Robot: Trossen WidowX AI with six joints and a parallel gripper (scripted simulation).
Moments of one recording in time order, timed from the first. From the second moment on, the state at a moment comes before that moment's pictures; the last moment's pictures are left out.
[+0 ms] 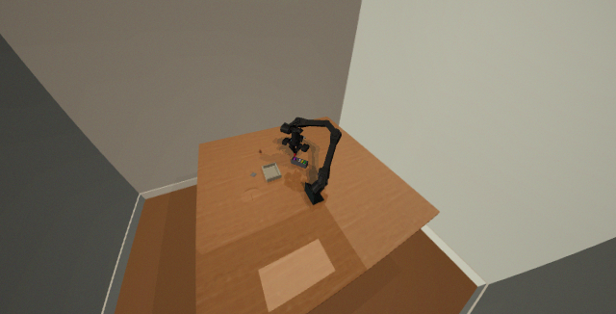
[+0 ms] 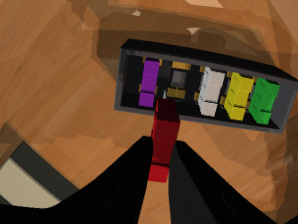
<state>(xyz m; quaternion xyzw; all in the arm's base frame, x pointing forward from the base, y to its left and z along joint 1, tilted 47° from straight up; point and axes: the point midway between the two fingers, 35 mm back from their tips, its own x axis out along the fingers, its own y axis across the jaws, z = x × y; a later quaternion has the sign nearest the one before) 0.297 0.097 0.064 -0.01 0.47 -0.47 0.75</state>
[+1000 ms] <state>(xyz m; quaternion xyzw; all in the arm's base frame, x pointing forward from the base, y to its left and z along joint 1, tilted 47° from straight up) 0.261 0.219 -0.064 -0.01 0.47 -0.47 0.75</state>
